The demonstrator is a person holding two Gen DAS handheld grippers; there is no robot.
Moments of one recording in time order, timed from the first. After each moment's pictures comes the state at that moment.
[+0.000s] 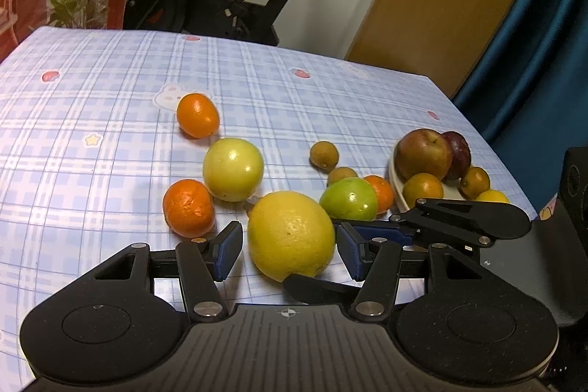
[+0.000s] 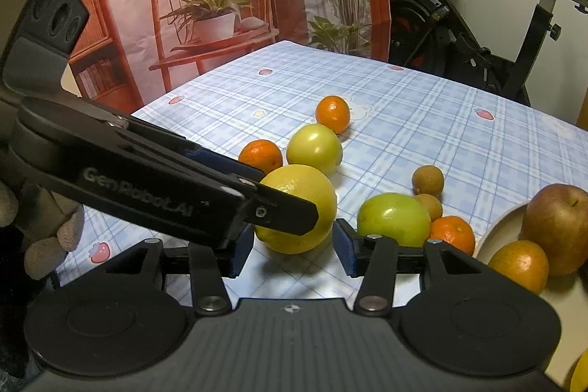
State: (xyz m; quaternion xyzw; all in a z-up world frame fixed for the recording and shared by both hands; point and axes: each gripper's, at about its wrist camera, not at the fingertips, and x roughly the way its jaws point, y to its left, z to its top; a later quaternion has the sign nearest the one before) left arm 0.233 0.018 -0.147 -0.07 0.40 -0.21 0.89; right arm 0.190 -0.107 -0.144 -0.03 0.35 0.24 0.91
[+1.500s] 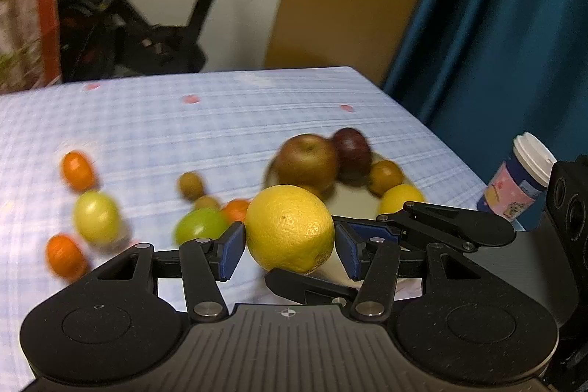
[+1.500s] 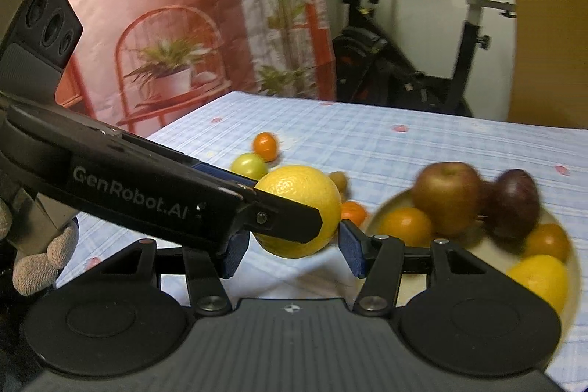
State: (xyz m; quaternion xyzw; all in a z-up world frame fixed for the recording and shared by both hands) left arm 0.209 -0.086 -0.113 0.00 0.37 -0.29 0.88; right arm 0.129 -0.178 -0.119 0.03 0.28 0.16 0.95
